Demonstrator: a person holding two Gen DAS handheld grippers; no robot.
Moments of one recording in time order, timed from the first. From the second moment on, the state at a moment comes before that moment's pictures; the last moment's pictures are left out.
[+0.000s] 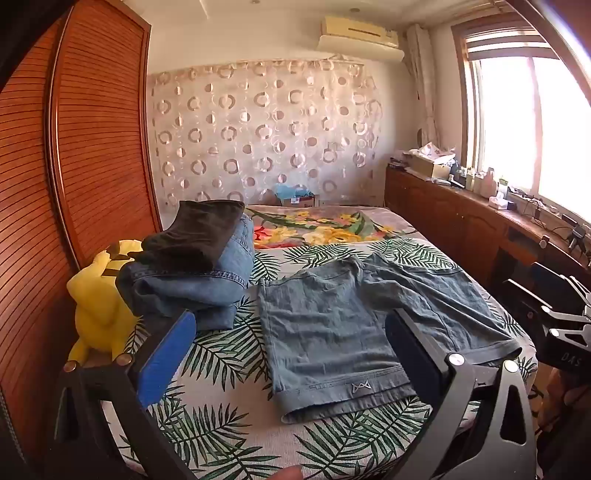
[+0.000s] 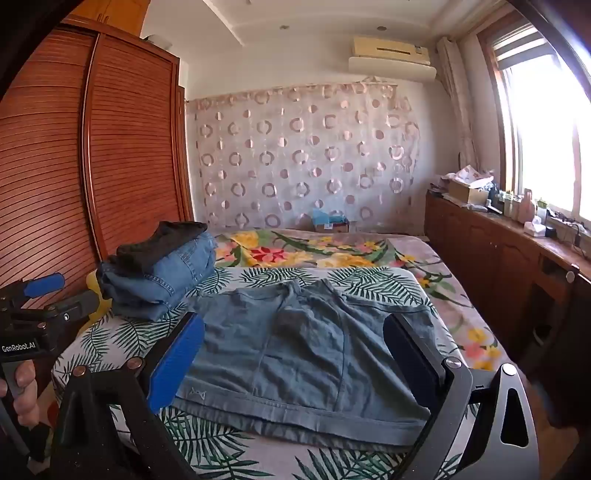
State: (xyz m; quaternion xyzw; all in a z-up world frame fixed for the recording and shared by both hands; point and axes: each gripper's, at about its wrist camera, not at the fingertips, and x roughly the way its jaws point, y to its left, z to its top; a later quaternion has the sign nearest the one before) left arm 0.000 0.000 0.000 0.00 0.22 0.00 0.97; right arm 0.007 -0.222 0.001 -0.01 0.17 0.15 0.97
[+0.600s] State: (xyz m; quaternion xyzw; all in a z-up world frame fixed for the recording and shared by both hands) left arm -0.003 -0.005 -0.002 0.01 0.23 0.00 0.97; right arm 0.002 -0.222 0.002 -0.01 0.16 0.15 0.98
